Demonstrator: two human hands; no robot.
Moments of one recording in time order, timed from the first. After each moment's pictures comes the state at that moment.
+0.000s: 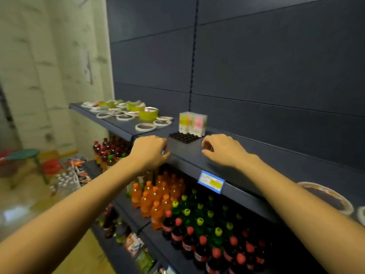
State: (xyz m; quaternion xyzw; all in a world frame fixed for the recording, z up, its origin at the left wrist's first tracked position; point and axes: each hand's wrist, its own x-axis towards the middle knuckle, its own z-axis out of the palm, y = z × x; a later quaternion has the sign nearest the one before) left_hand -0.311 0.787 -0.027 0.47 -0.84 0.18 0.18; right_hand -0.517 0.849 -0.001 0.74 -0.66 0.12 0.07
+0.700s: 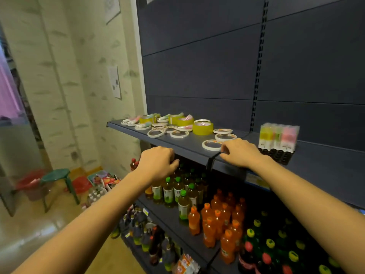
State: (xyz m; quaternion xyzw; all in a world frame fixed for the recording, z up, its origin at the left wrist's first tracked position) left_hand -0.077 0.630 -0.019 0.48 -0.84 0.15 0.20; right_hand -0.317 0.657 -0.006 0.69 -0.71 0.11 0.06
